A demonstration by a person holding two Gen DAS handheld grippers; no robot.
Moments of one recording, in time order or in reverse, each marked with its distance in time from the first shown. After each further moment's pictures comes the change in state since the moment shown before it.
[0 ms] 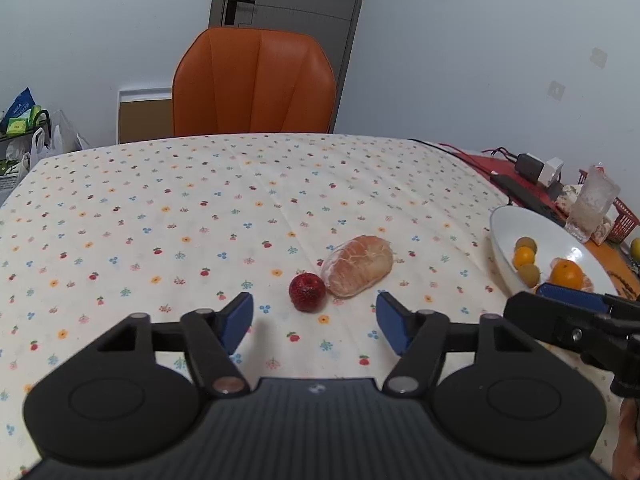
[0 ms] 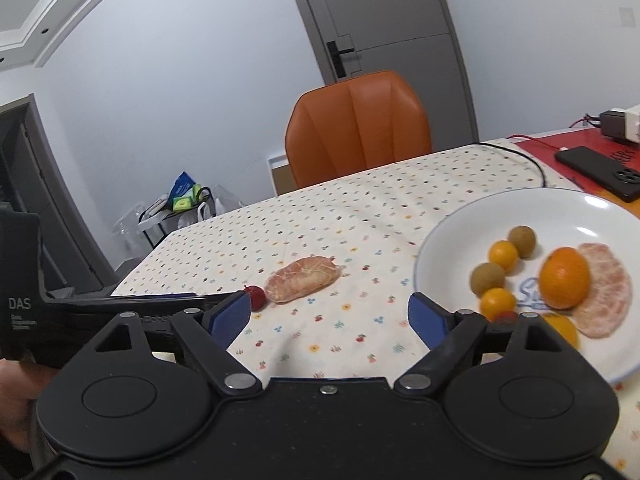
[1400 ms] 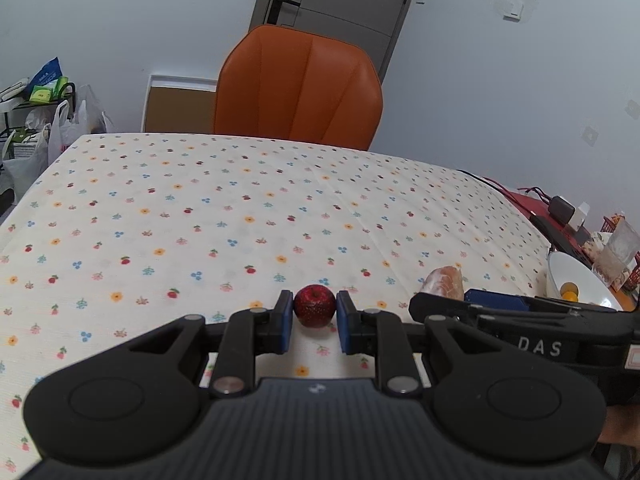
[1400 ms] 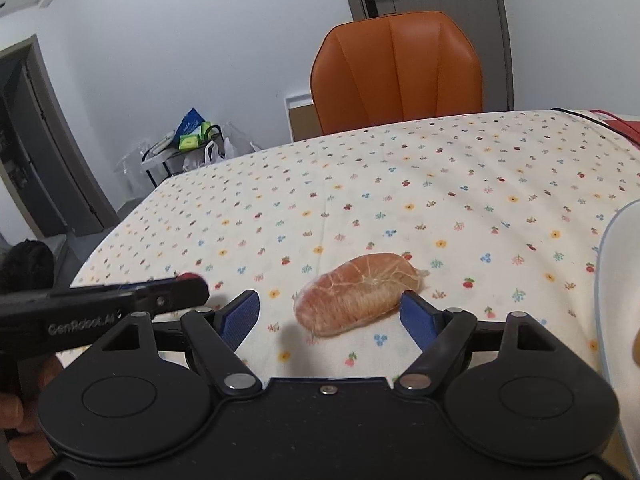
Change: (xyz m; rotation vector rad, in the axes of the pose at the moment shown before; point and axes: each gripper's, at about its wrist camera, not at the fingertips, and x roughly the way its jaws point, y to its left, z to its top) left arm 0.004 0.078 0.011 -0.131 -0.027 0.012; right arm 0.122 0.042 0.015 -0.078 0.174 0.017
